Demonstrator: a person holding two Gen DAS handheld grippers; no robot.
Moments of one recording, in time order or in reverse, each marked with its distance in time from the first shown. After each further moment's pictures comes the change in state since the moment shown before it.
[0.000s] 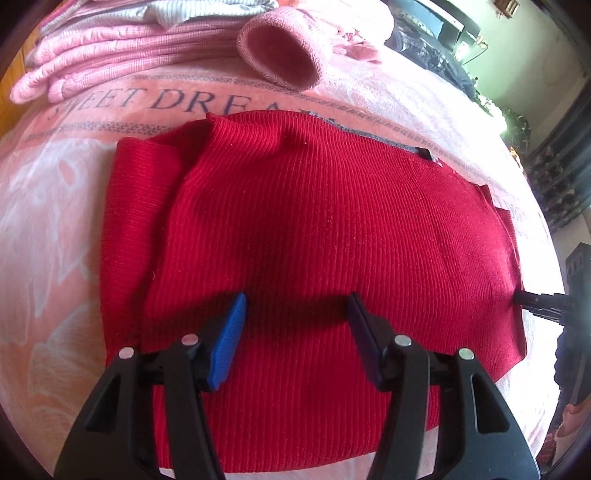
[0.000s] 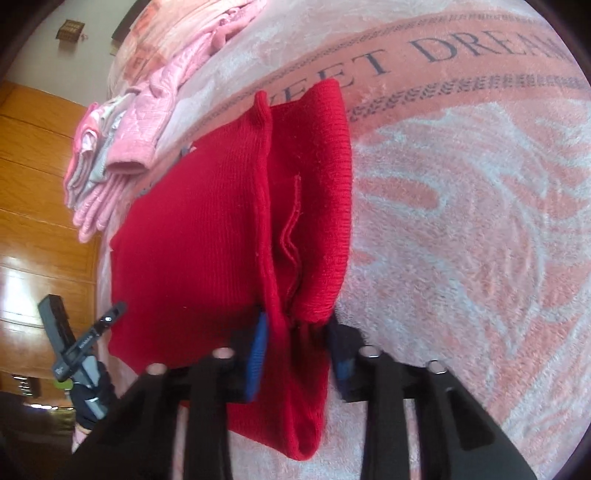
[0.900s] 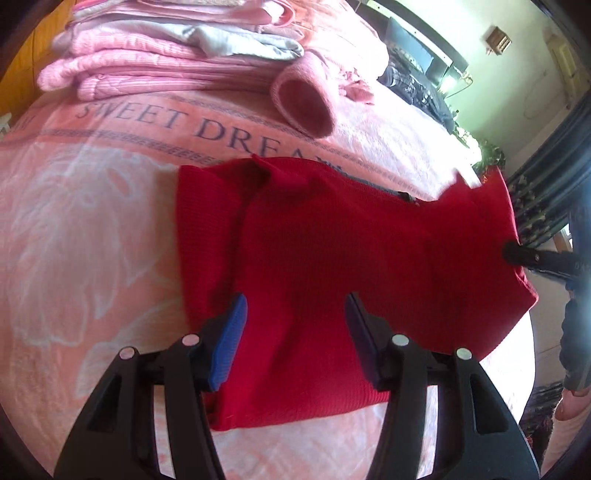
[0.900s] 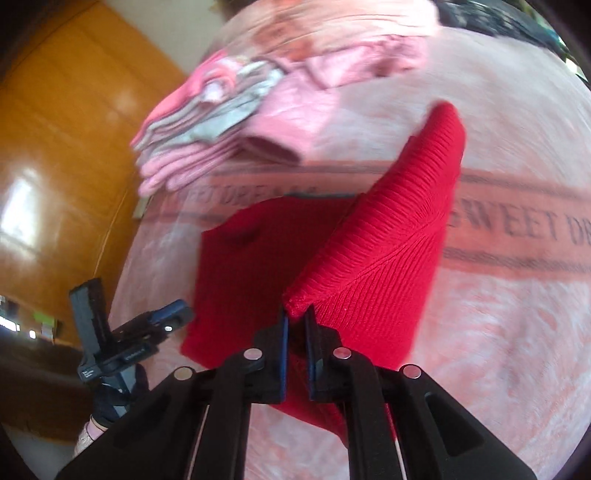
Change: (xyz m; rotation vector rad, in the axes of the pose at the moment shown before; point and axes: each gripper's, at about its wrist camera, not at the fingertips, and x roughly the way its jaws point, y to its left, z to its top) left arm -0.070 0.060 -0.002 -0.059 -0.079 -0.131; right arm 0.003 0.255 0.007 -0.365 -0.026 -0.022
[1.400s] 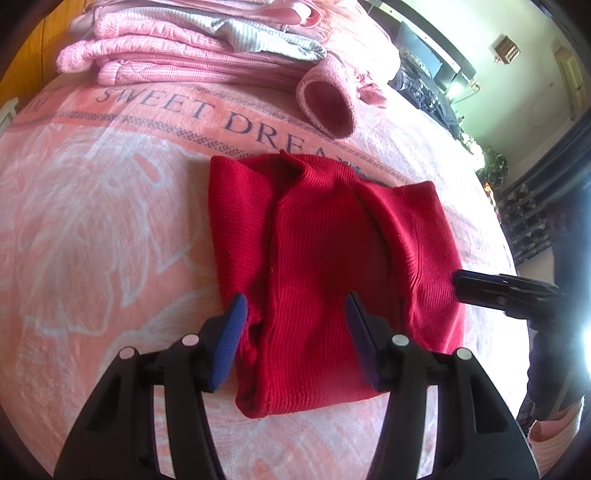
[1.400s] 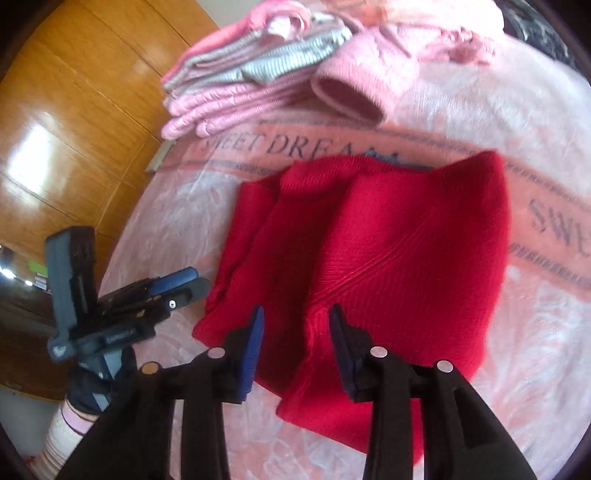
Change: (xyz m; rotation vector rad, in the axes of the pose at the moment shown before) left arm -0.011 0.029 -0.001 -0.050 0.005 -0.016; right arm 0.063 0.058 -0.026 -0.150 0.067 0.005
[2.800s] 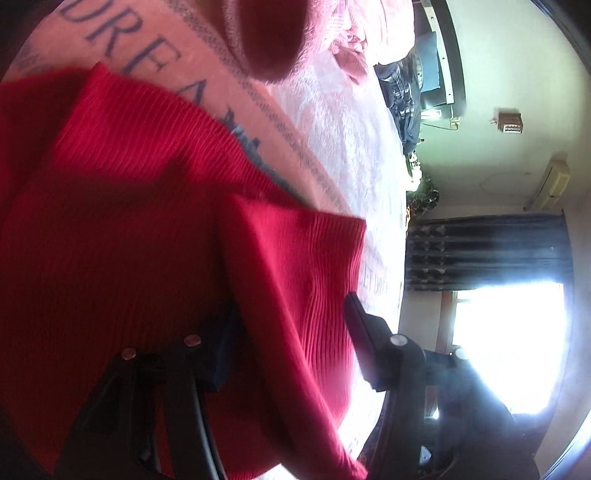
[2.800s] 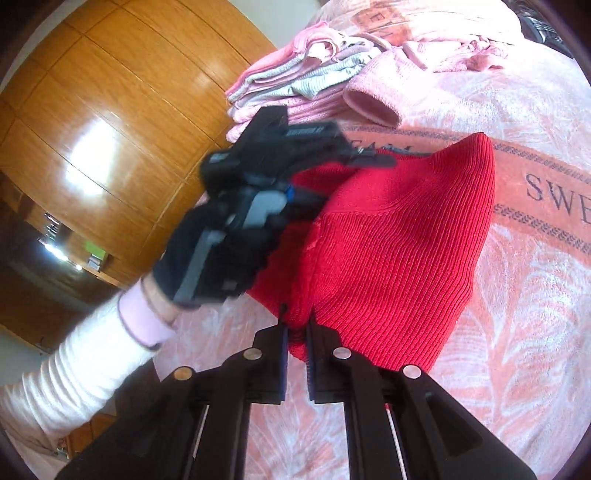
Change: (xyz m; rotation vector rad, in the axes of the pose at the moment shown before) left arm 0.167 -0.069 0.075 -0.367 0.243 -0.453; right arm -0.059 -0.044 -0.067 -0.071 -0.072 0.266
